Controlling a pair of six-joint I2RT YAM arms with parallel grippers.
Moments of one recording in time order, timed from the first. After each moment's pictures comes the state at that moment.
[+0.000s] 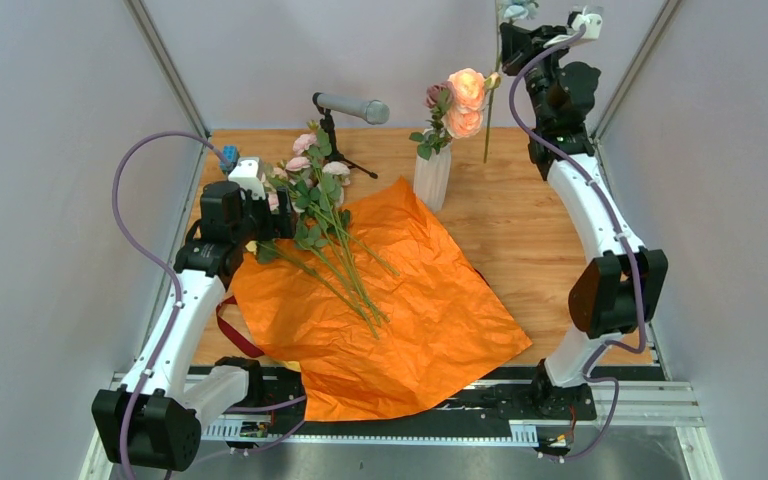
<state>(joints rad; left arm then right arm) -0.10 1.01 0.90 -0.39 0.10 -0.14 0.14 1.68 1.68 0.46 -0.06 0.37</state>
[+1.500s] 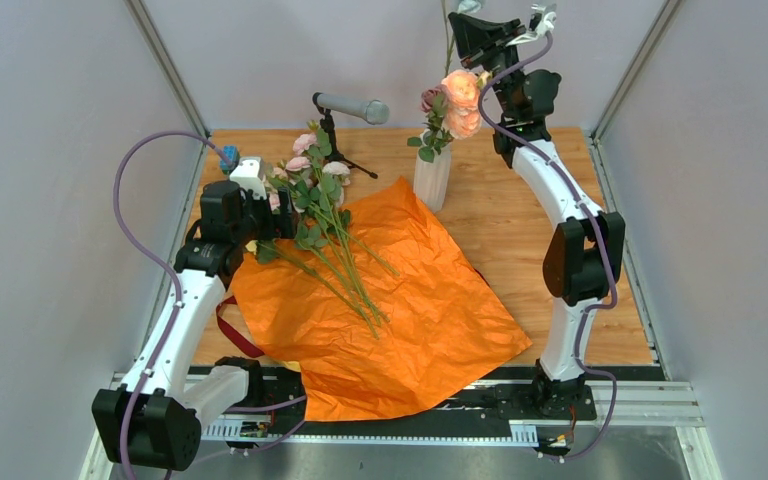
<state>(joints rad) -0.10 1.01 0.90 -0.39 0.12 -0.13 0.23 1.98 1.87 0.84 -0.28 0.55</state>
